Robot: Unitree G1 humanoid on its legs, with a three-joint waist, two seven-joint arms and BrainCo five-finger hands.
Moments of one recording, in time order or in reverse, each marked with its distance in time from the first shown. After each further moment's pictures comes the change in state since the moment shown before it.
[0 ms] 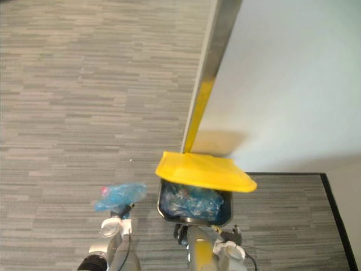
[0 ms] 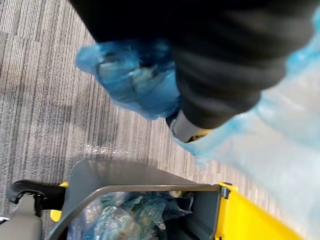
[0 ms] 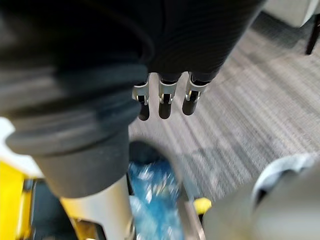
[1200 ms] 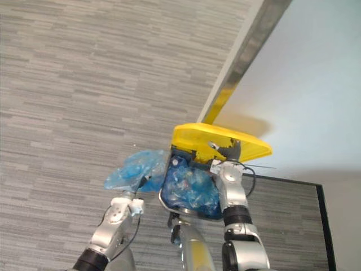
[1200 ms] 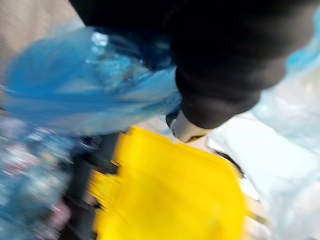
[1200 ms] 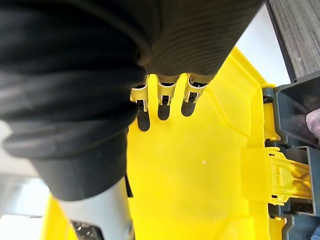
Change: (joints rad) left arm 0.032 0.088 -0.356 -0.585 -0.169 -0.074 -0.026; right arm -0.460 -0.152 0.098 -0.218 0.025 0.025 -0.049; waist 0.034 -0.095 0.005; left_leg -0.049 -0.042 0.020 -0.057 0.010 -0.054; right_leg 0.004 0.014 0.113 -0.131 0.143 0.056
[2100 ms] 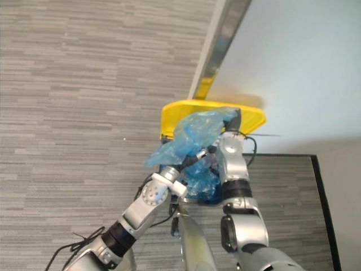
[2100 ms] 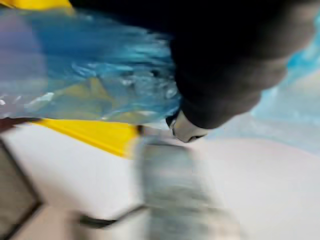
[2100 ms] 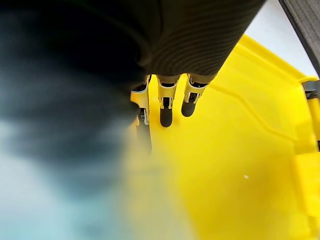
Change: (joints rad) left arm -0.326 -0.127 -0.225 0.191 0.097 0.013 0.005; right arm -0.270 -0.026 -0.022 0.005 -0.003 0.062 0.010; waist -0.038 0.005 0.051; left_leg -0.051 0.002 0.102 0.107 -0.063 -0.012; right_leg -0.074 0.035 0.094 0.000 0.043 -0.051
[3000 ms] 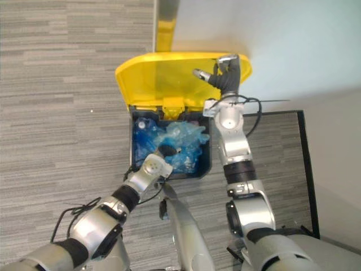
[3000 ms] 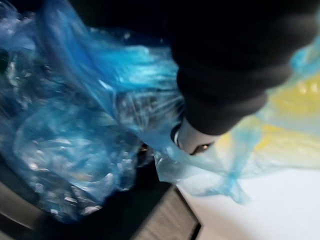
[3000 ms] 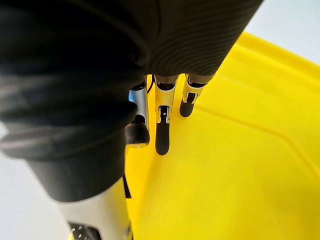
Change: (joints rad) left arm -0.400 -0.033 0.254 0.683 0.326 0.124 0.059; right arm -0.130 -0.101 0.204 -0.135 0.004 -0.118 0.010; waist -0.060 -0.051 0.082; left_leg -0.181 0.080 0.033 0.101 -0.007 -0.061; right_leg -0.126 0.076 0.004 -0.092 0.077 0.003
